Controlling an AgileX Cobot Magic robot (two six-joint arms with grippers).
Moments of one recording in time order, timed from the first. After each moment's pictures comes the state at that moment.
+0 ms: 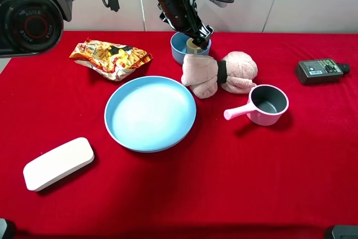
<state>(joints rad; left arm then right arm) -0.59 2.51 -2.17 0.03 0.65 0.24 -0.03 -0.01 -0.50 -0.06 1.02 0.02</state>
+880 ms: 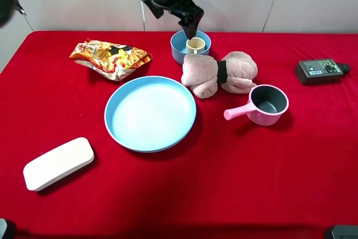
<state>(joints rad) -0.59 2.31 -2.17 0.05 1.06 0.19 -0.03 -0.01 -0.50 -0.06 1.02 0.02</state>
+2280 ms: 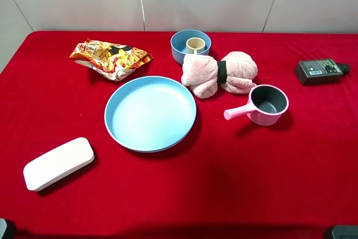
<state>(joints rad) -0.59 1.37 -1.49 0.05 1.17 0.18 -0.03 -0.01 -0.50 -0.06 1.02 0.02</state>
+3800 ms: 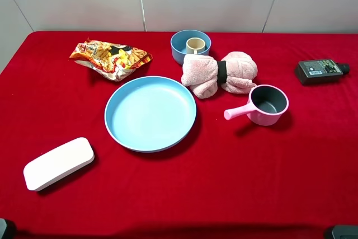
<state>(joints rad) -0.09 0.19 -0.62 -0.01 1.16 0.09 -0.03 -0.01 -0.50 -0.06 1.02 0.02</state>
